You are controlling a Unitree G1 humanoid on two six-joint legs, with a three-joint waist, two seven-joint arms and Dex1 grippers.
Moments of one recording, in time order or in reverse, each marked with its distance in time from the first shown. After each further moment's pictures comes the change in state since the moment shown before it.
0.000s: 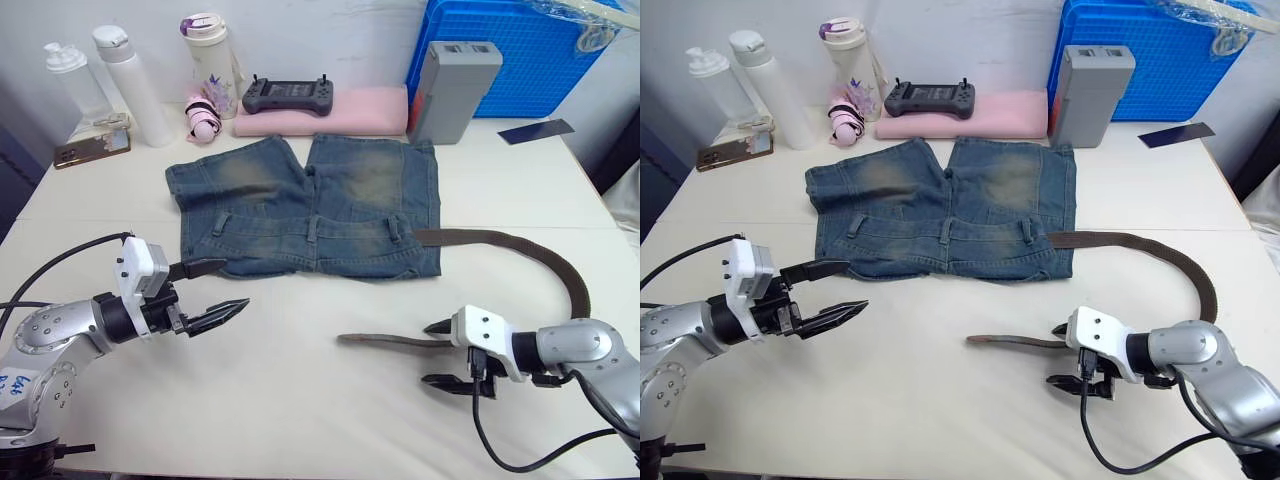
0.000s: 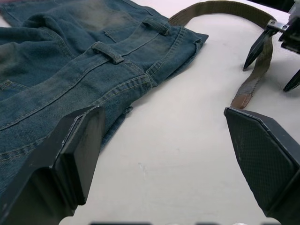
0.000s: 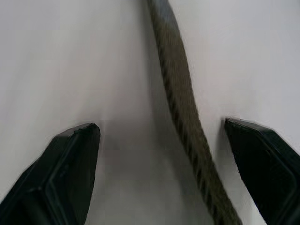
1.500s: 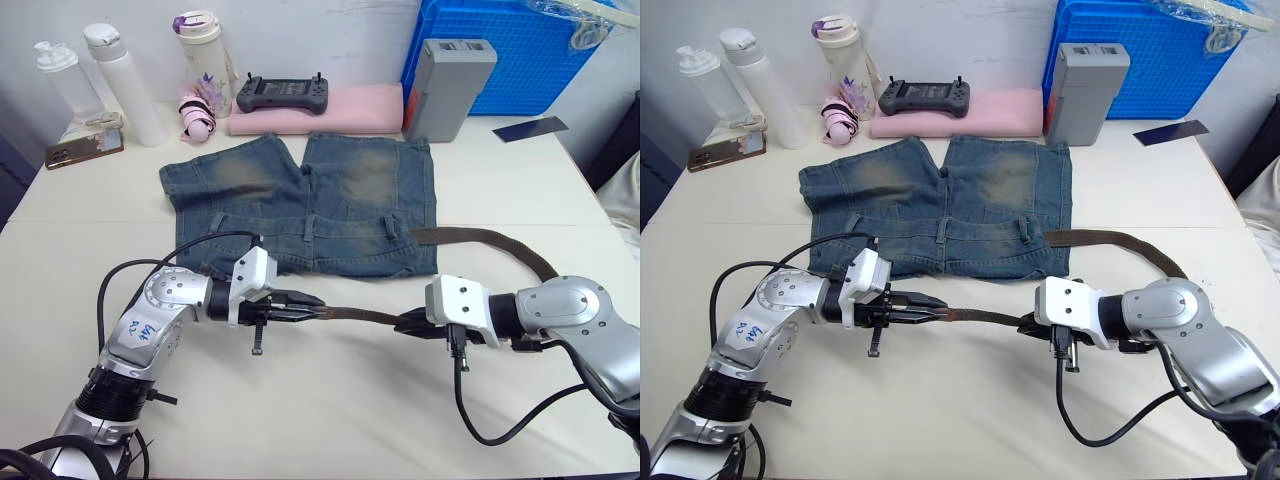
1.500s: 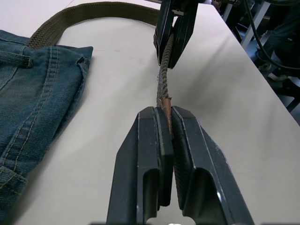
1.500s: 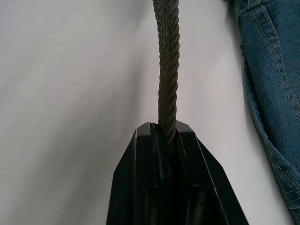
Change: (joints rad) left arm -0.367 -0.141 -0.497 0.212 0.200 -0.177 -0.241; right arm -0.257 0.033 0.040 -0.162 0.048 0.163 0.058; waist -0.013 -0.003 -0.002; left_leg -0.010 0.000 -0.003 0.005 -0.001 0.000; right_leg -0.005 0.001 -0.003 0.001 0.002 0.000
